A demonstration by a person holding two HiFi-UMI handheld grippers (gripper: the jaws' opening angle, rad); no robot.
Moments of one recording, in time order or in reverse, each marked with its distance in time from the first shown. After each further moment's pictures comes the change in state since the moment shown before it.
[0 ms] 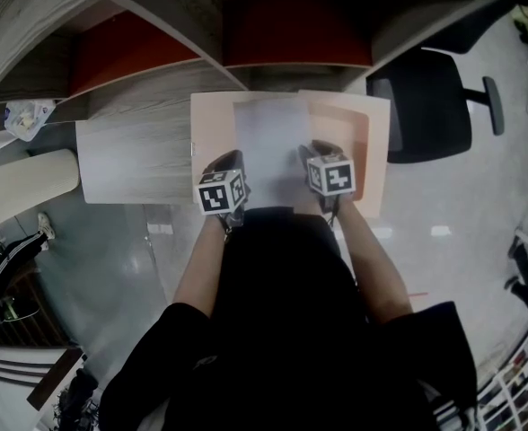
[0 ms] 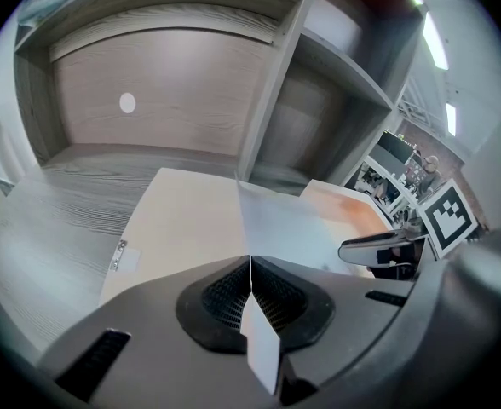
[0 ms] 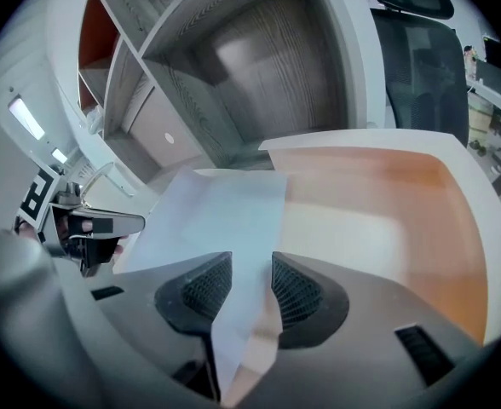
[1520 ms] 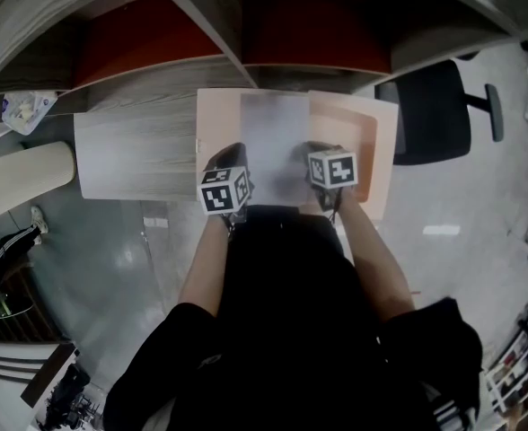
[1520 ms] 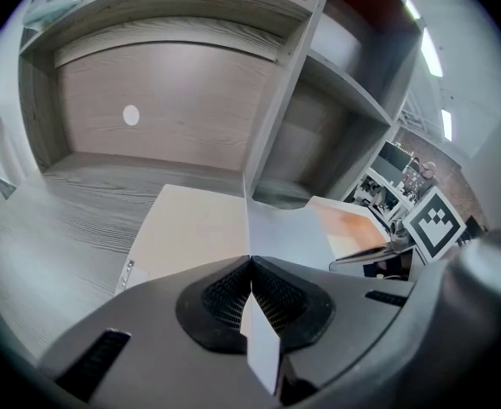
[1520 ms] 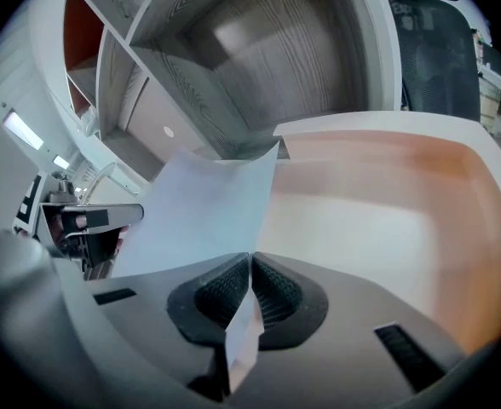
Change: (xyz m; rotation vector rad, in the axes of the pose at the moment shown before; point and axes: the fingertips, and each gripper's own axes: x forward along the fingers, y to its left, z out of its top) left arm -0.008 0.007 0.022 -0.005 -0.069 -0.012; right arm 0.019 0.019 0.002 0.039 0.084 0.051
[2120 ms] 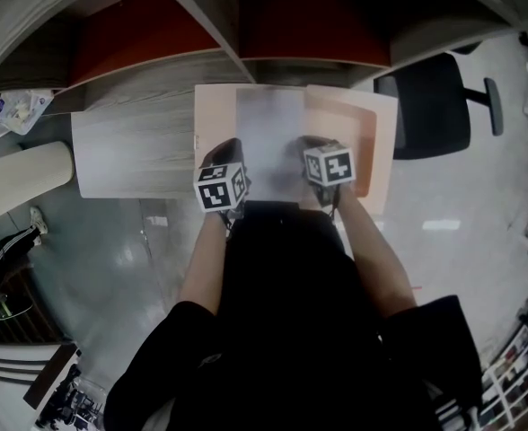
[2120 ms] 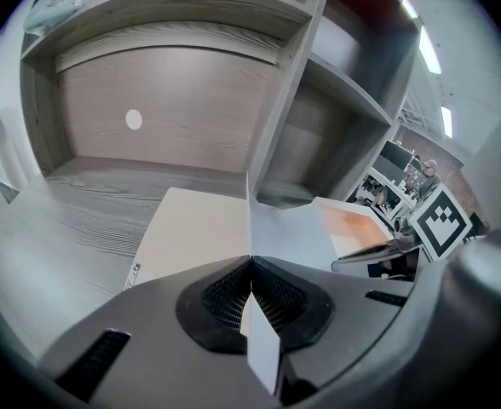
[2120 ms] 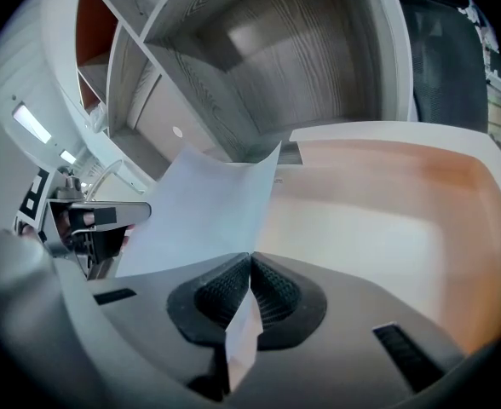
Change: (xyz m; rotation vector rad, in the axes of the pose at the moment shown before) left arm -0.002 0.007 0.002 0.011 -0.015 0.017; right arm 0.000 0.012 0.006 -0.046 -0.024 0.021
